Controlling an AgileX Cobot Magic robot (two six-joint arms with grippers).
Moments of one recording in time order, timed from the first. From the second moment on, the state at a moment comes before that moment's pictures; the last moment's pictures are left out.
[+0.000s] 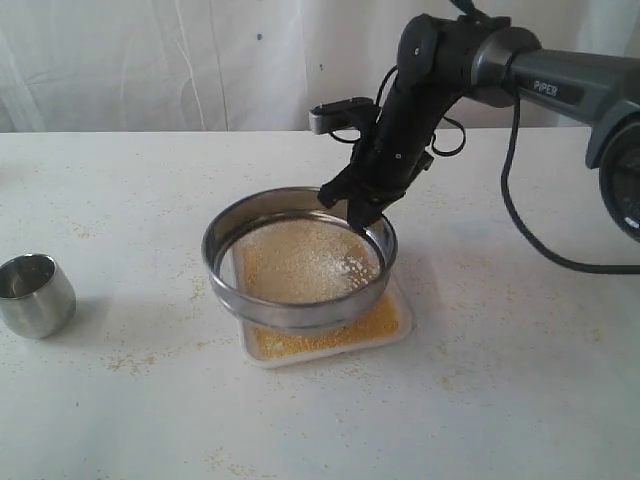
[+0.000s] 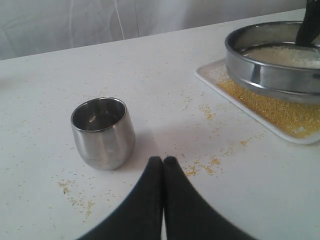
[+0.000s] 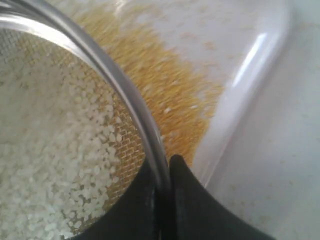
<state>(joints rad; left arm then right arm) -0.13 0.01 0.02 -0.06 0.29 0.11 0.36 2.27 -1.97 0.26 1.11 -0.38</state>
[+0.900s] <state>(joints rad) -0.13 0.01 0.02 -0.06 0.29 0.11 0.36 2.27 -1.97 0.35 1.16 -0.45</state>
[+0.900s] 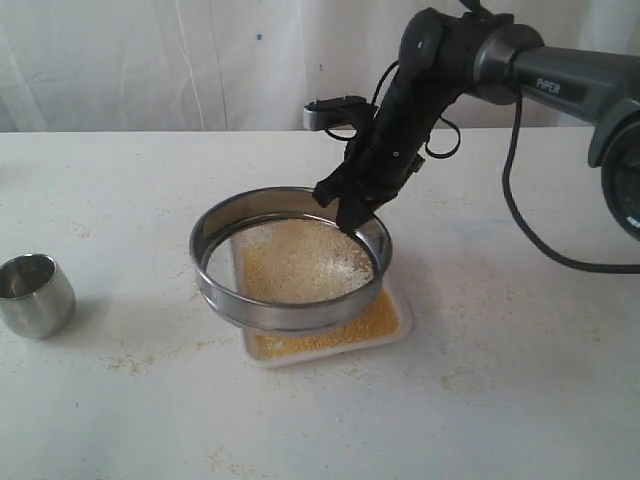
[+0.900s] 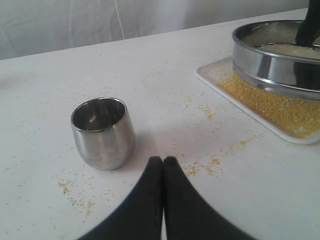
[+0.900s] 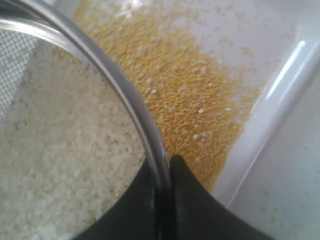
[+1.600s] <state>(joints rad) -0.13 0.01 0.02 -0.06 0.29 0.11 0.37 2.26 -1.98 0.32 1.13 -0.40</state>
